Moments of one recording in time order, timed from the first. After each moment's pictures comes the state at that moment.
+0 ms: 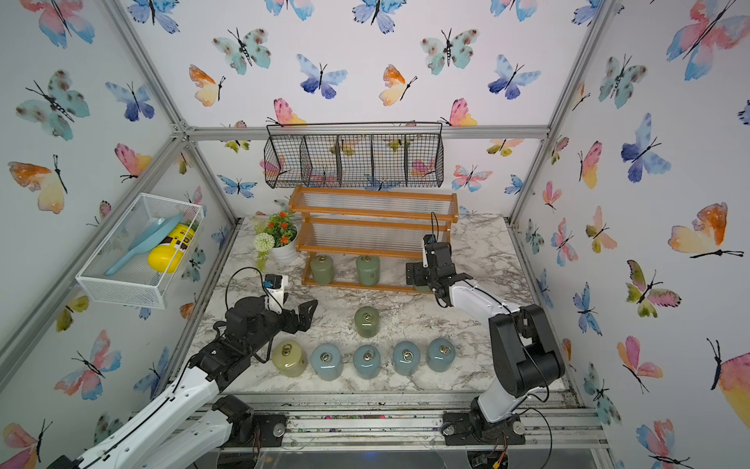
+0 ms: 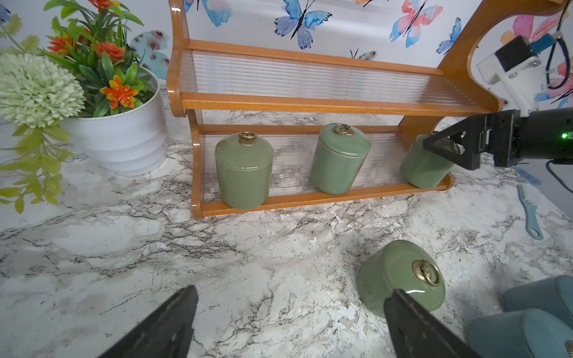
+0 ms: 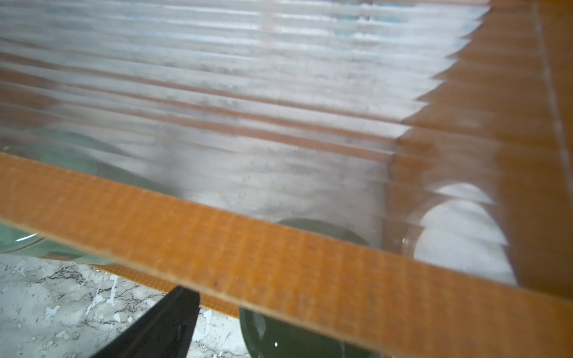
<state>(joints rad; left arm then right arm) -0.51 0.77 0.51 -0.14 -0.05 -0.24 0.37 1.63 0.99 -0.07 0.08 0.16</state>
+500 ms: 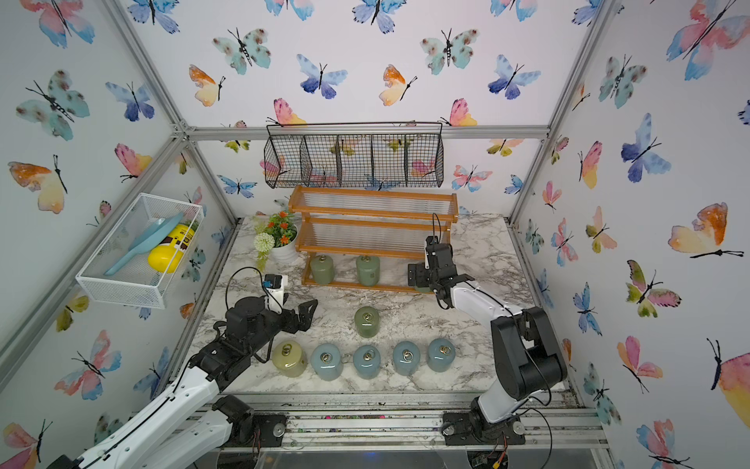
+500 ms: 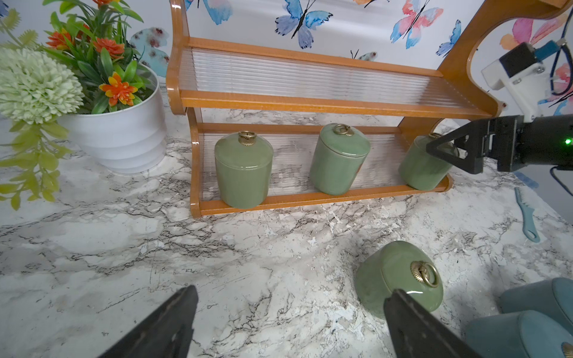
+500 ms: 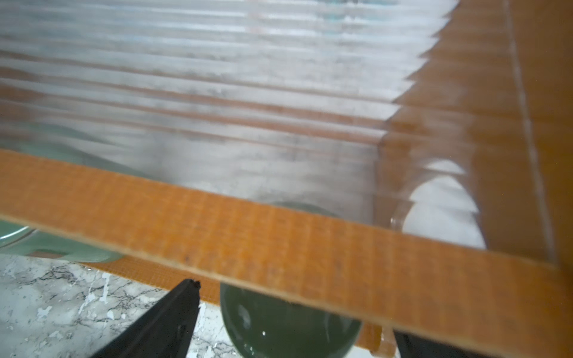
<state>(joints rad) -0.51 0.77 0.51 -0.14 -0.05 -0.26 0.36 1.60 0.97 -0.11 0.11 0.19</state>
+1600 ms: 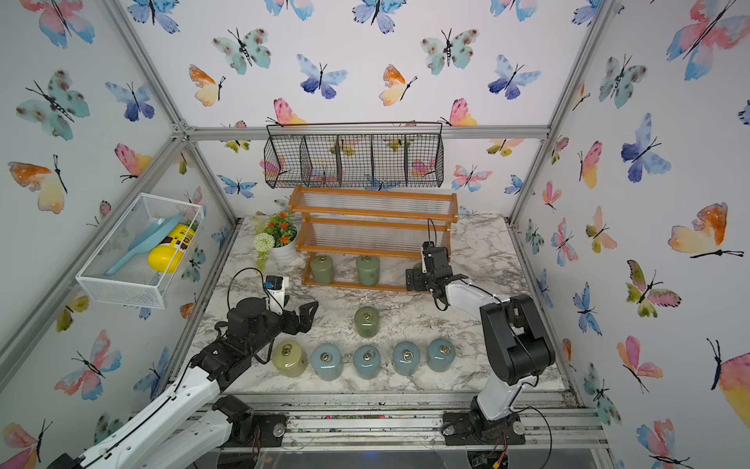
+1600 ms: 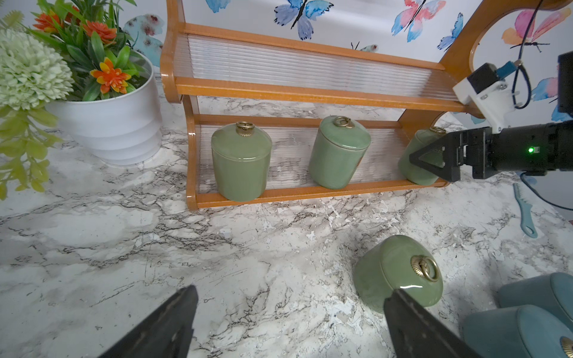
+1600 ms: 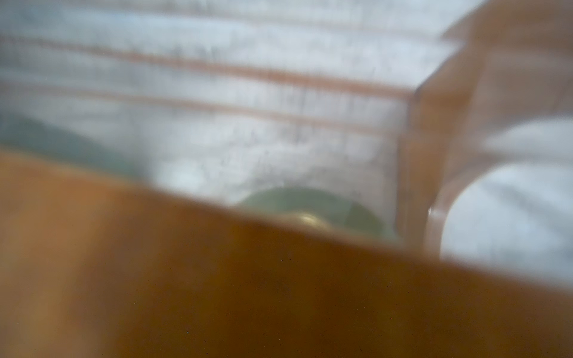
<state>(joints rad) -0.51 0.77 0.49 -0.14 -0.04 -0.27 0.36 1.71 0.99 -0.08 0.07 0.17</state>
